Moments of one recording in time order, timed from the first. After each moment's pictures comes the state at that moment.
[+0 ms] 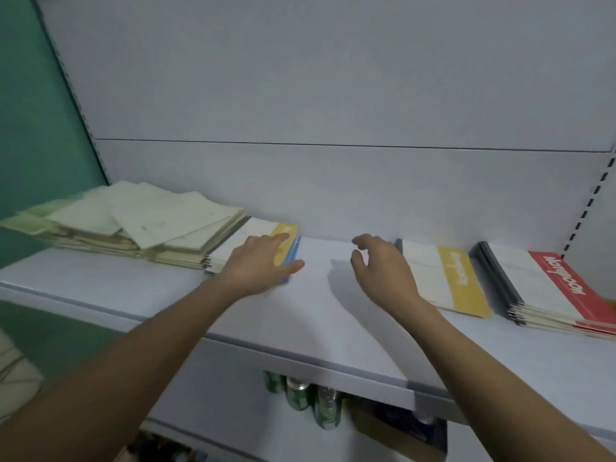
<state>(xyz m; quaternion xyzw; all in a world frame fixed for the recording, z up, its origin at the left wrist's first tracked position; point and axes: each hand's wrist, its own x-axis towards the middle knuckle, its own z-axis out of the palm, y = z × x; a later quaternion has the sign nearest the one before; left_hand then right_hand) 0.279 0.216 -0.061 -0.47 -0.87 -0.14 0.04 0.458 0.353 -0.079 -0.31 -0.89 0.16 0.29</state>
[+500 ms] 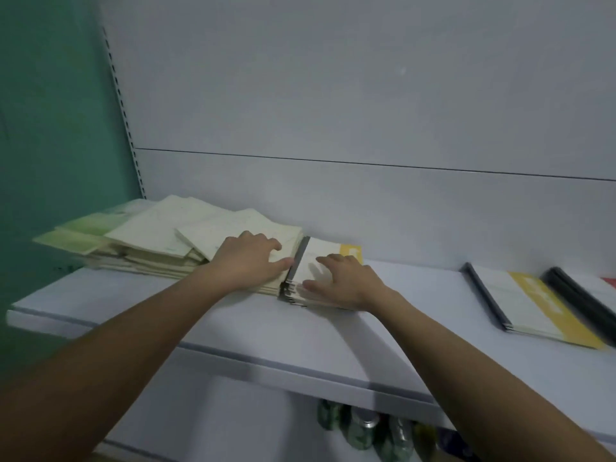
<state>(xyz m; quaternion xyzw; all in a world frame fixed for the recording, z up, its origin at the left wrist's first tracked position) 0.109 0.121 -0.027 -0.49 -0.86 -0.03 0.09 0.256 0.259 -0.070 -0.29 -0.95 0.10 0.06</state>
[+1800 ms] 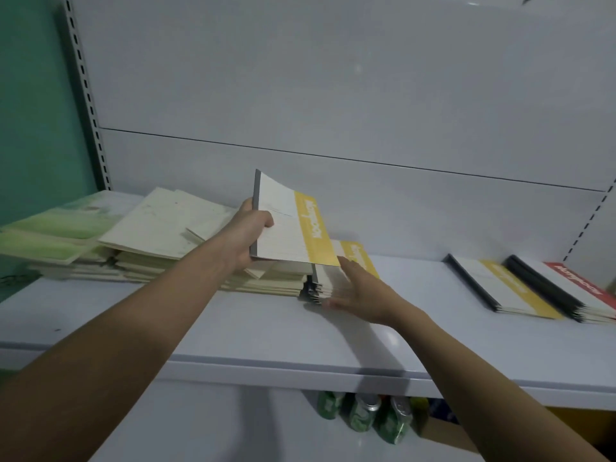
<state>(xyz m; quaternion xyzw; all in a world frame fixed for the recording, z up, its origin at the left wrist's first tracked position) 0.040 0.101 0.002 -0.29 -0.61 -0.63 -0.38 0.238 0.235 -0.098 -0.34 -0.92 0.17 0.11</state>
